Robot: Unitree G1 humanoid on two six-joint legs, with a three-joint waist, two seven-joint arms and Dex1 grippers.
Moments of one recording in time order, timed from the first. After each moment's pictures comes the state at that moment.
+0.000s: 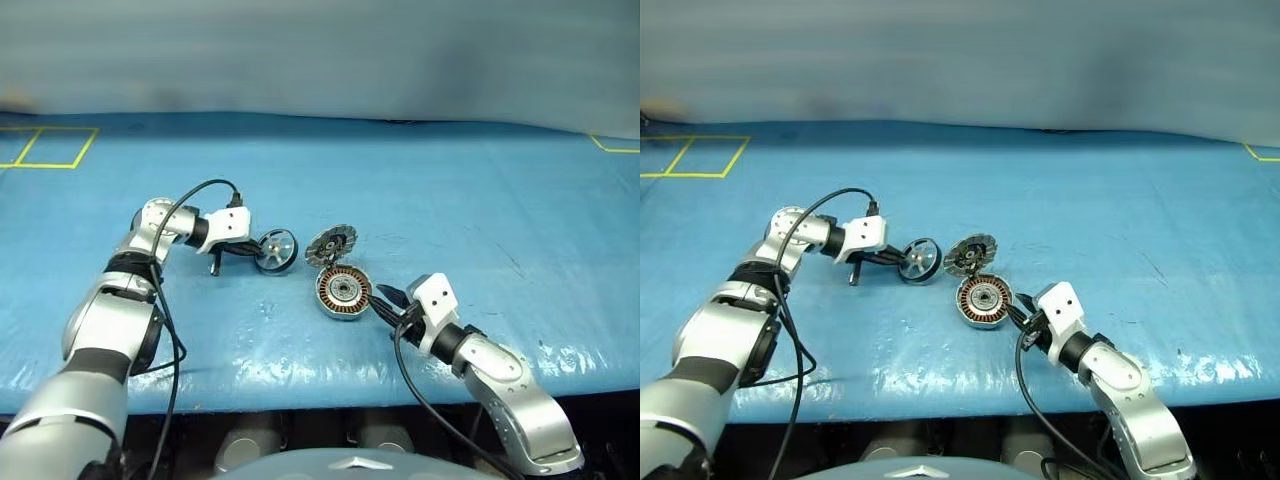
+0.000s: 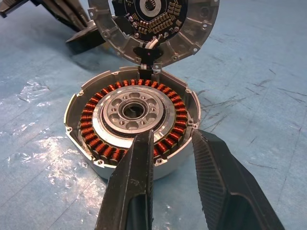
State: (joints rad) left arm -0.86 0.55 -0.20 1.11 0.15 -0.53 -1.39; right arm 0.20 -0.43 0.07 -0.47 0.26 0.42 0.51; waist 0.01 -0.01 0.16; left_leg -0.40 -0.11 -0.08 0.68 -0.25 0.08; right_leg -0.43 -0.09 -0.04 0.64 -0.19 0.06
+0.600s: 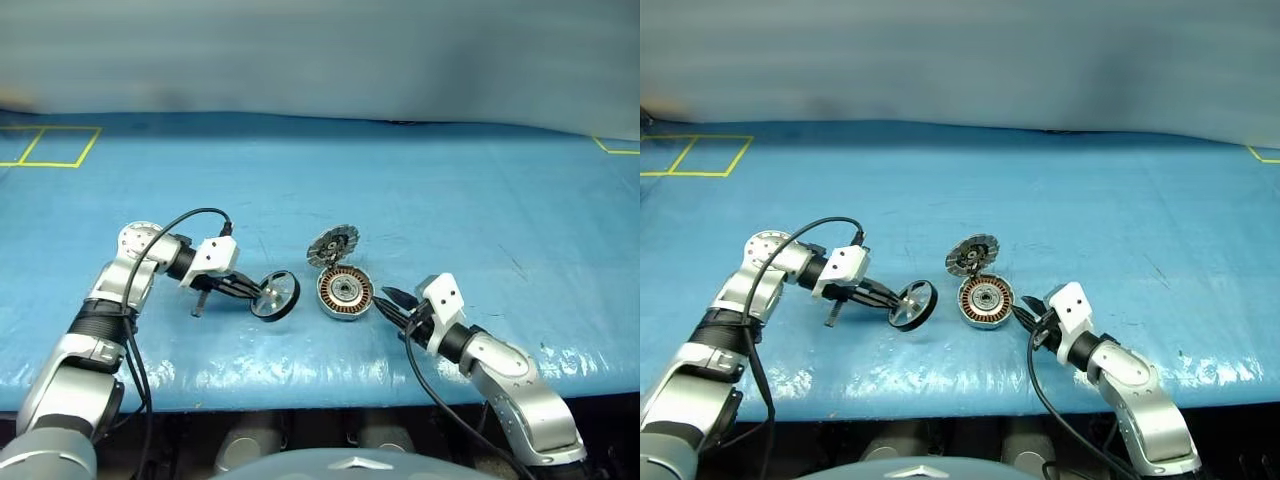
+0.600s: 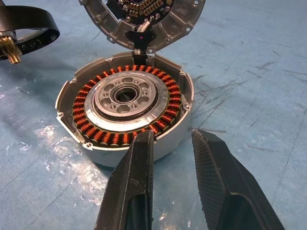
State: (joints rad) left arm -0.53 0.62 -0.23 0.38 -0.13 -0.12 -1.61; right arm 0.21 -0.43 0.03 -0.40 0.30 0.39 0.58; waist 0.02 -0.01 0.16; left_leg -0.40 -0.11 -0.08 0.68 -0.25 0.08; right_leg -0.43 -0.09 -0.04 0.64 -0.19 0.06
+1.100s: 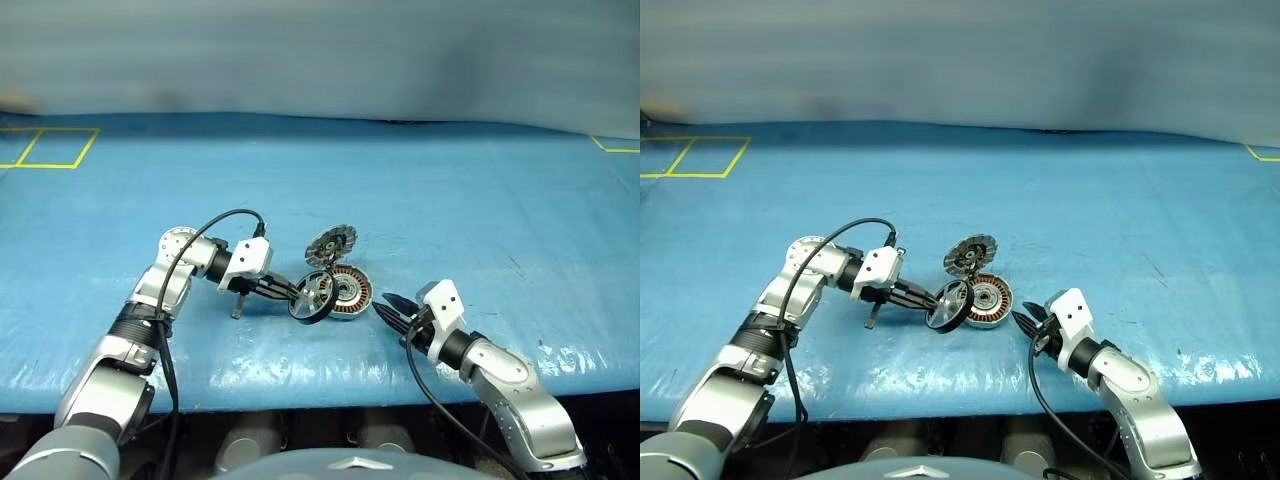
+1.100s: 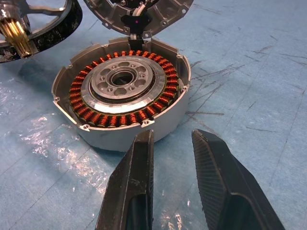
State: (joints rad) left arm -0.57 0.49 -0.26 0.38 -0.13 -0.11 -1.53; right arm 0.23 -0.43 0.03 -0.39 0.29 0.38 0.58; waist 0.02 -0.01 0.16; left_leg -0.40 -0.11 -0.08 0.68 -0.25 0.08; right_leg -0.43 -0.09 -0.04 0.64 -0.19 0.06
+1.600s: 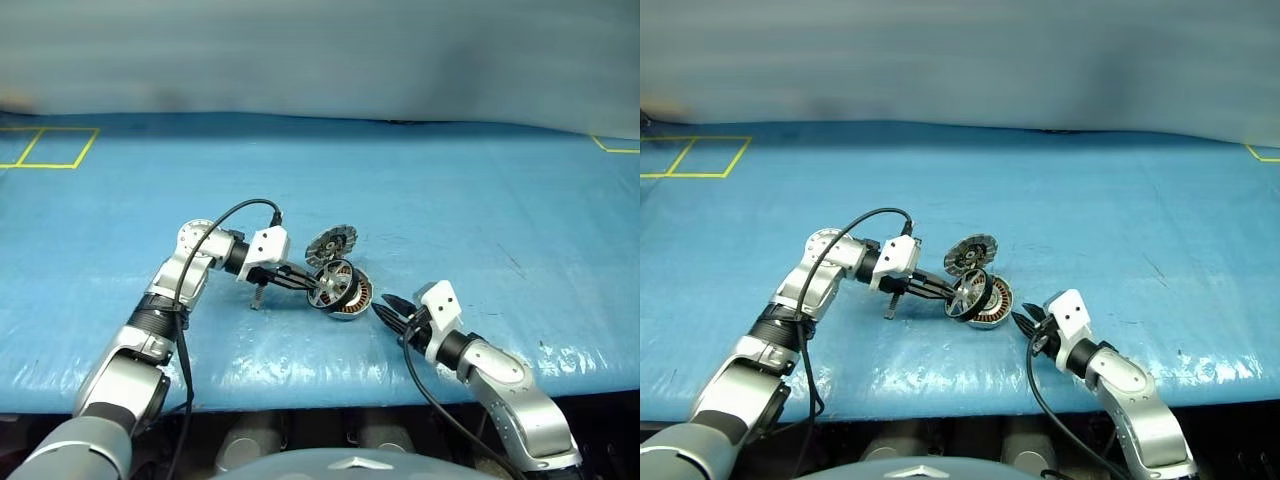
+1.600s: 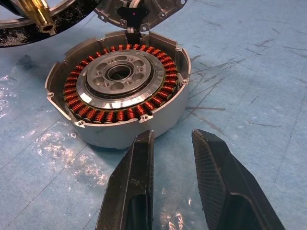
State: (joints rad) left arm -0.61 0.43 -0.29 0.38 -0.13 -0.07 -1.46; right arm 0.23 -0.42 0.04 -0.37 0.28 0.37 0.57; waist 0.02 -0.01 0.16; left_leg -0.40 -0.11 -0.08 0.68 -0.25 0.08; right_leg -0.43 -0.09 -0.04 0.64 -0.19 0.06
